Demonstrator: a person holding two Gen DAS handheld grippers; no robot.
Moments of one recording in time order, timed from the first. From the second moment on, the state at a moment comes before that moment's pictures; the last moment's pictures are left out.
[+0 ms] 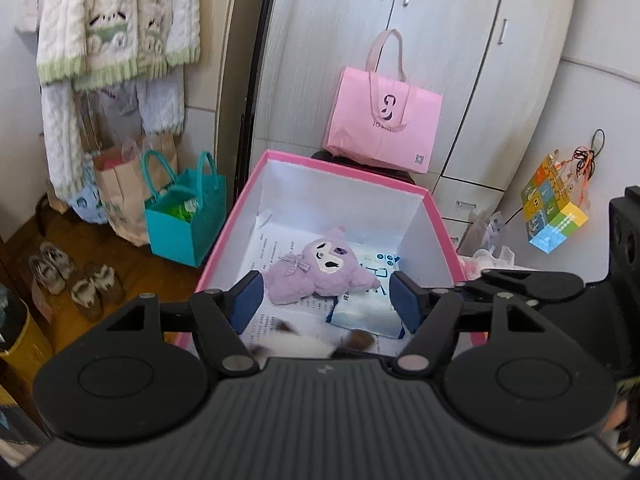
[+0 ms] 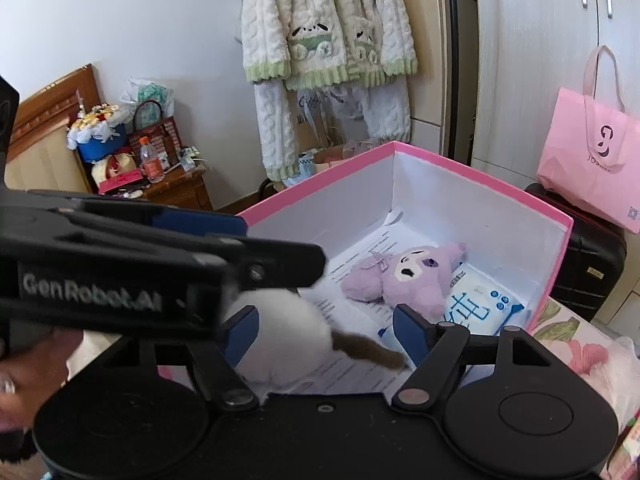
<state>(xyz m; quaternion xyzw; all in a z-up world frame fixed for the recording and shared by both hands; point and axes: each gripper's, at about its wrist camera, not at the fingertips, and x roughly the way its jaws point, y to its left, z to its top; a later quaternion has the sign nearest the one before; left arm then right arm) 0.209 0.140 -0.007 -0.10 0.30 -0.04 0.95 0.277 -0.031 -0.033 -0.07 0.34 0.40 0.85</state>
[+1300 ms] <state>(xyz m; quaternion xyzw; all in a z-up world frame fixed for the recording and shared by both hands) 0.036 0.023 0.063 0.06 0.24 -0.24 0.94 0.108 -0.242 0.050 -0.03 0.25 0.30 0.92</state>
